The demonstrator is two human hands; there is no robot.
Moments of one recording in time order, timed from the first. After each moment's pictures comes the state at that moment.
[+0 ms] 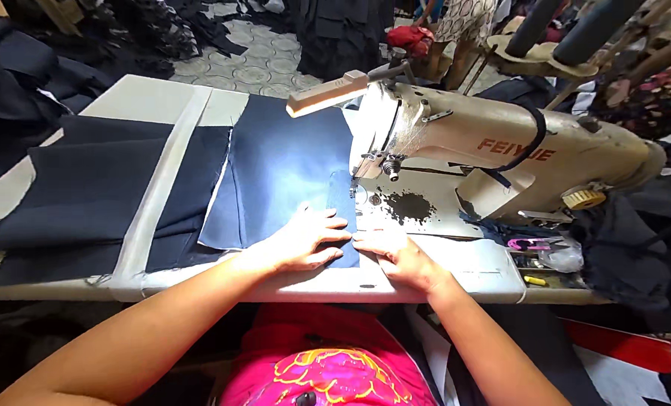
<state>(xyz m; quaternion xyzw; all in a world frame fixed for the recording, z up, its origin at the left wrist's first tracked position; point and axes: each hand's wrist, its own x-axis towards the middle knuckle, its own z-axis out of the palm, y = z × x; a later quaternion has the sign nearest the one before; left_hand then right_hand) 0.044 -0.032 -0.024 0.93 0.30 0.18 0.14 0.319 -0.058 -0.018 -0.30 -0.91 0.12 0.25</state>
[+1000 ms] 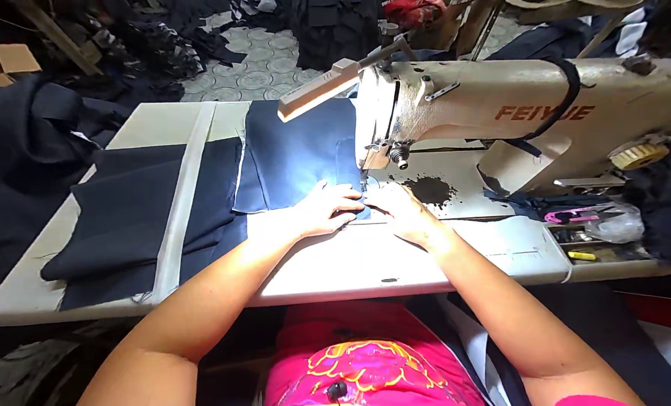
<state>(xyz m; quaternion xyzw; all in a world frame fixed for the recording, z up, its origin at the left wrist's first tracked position) 0.045 0.027 -0.013 0.93 0.26 0.16 0.18 0.300 -0.006 -0.019 -0.38 -0.89 0.07 0.25</state>
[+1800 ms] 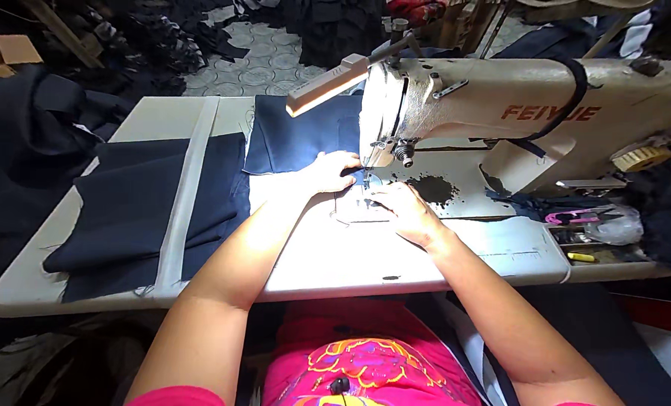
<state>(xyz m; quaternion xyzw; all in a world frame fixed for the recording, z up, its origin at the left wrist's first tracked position) 0.066 0.095 0.015 0.91 0.35 0.10 0.19 0.299 -0.008 -0.022 -0.42 -0.87 0.04 0.25</state>
